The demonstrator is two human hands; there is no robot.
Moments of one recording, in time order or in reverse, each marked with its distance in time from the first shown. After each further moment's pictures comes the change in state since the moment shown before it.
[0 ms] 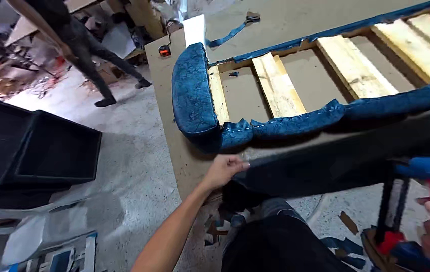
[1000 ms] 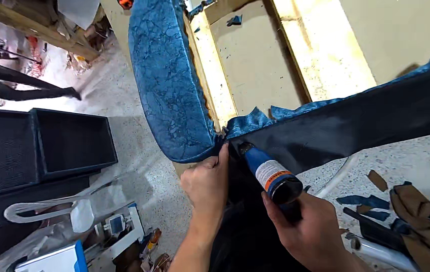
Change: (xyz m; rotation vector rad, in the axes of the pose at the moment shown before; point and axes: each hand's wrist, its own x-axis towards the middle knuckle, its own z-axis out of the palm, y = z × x) left_hand 0.037 0.006 -0.018 1.051 0.889 -0.145; right_hand 0.075 0.022 0.268 -0.221 -0.098 -0.498
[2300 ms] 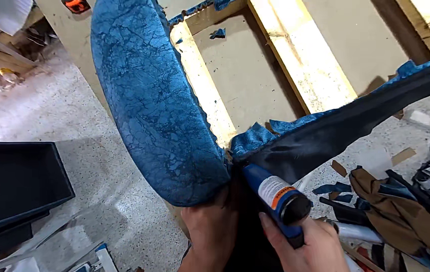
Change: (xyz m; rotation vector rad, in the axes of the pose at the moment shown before) left_hand 0.008 -0.031 0.009 -0.392 -0.135 0.198; right_hand 0.012 -0.051 0.034 -0.171 -0.002 0.298
